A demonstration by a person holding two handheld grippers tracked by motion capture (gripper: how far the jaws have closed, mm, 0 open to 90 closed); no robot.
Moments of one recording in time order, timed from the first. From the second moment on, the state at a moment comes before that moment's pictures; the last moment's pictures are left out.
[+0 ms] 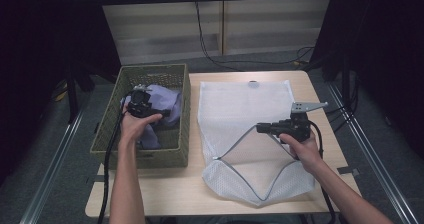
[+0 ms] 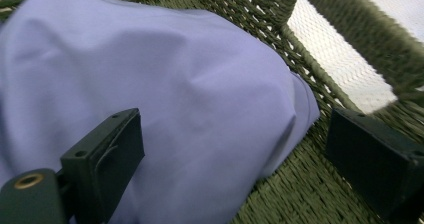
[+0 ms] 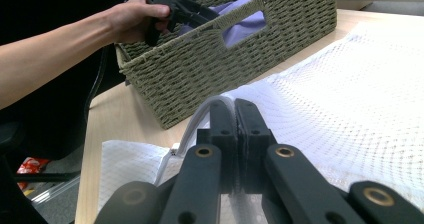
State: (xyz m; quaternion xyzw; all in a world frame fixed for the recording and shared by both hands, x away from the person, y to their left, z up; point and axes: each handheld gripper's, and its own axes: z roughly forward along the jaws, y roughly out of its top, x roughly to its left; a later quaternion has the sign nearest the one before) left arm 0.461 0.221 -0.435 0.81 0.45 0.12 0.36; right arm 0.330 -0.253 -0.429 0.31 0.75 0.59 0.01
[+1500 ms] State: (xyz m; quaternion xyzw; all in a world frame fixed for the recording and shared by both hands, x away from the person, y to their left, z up) left arm 0.467 0.210 -0.422 0.83 0.46 0.14 0.28; right arm 0.331 -0.249 -0.433 0.31 0.75 0.58 0.01
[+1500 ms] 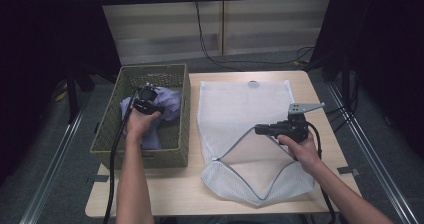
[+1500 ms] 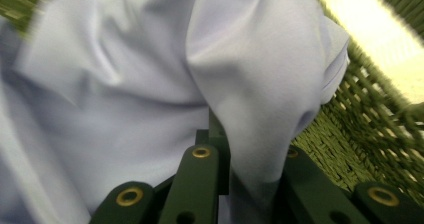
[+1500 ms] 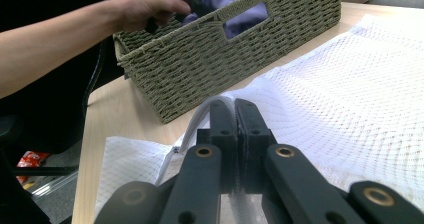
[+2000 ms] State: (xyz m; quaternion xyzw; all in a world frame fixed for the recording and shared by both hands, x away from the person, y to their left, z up) left arm 0.433 0.236 -0.380 0.79 0.43 0.19 0.40; right arm 0.330 -0.247 -0.432 0.31 0.75 0.58 0.01
